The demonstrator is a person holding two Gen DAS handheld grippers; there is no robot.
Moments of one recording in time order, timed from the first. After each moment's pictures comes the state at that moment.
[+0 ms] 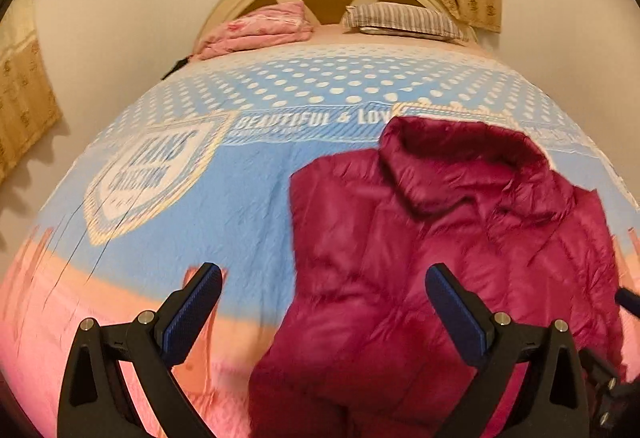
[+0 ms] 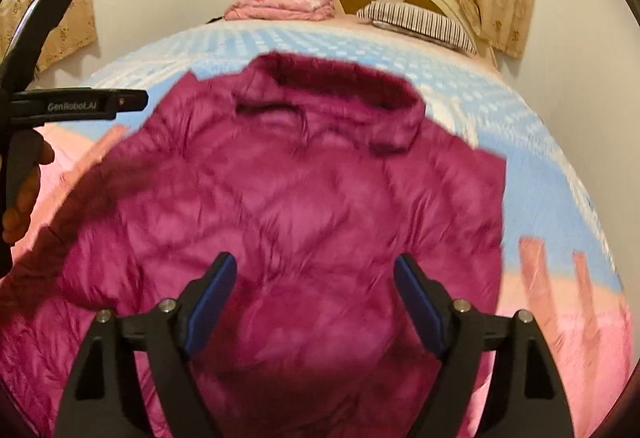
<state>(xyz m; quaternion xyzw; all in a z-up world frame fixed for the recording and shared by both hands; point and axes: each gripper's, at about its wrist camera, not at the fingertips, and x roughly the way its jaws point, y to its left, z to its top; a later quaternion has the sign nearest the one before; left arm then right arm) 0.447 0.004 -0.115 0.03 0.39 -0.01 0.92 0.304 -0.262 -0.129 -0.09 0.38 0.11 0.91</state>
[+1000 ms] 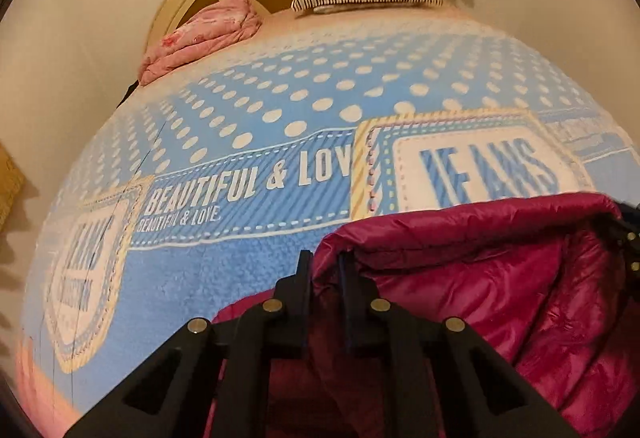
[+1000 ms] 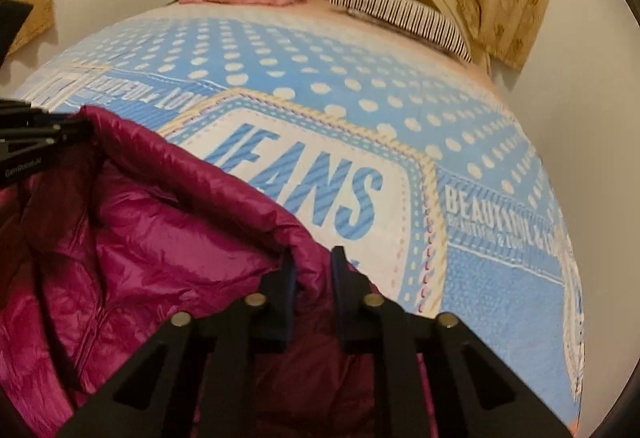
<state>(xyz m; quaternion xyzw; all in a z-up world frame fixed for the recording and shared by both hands) 0.617 -0.072 -0.139 0.10 0.41 -0.06 0.90 0.528 -0.307 -0.123 -0.14 0.40 0.07 0.90</state>
